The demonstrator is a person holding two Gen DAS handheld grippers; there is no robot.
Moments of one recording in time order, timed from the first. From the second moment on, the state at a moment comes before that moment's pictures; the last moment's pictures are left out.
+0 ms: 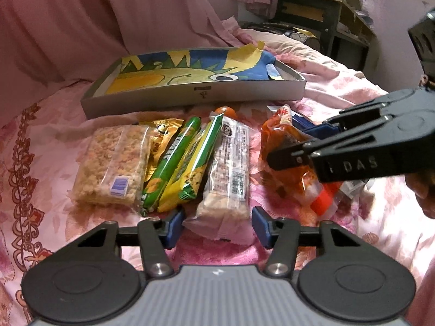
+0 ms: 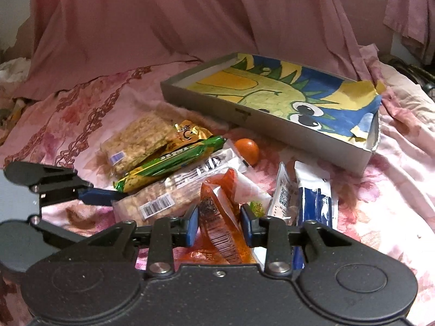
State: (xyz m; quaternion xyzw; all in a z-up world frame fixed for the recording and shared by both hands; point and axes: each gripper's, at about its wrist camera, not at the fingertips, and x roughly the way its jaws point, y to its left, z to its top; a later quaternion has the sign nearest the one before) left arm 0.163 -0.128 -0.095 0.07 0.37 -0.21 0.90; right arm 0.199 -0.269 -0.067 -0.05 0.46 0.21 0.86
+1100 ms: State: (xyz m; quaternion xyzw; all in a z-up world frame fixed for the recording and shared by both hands) left arm 0.210 -0.160 -0.092 0.03 0.40 -0.18 0.90; right arm 0.217 -0.310 -0.073 0.04 0.44 0.15 0.88
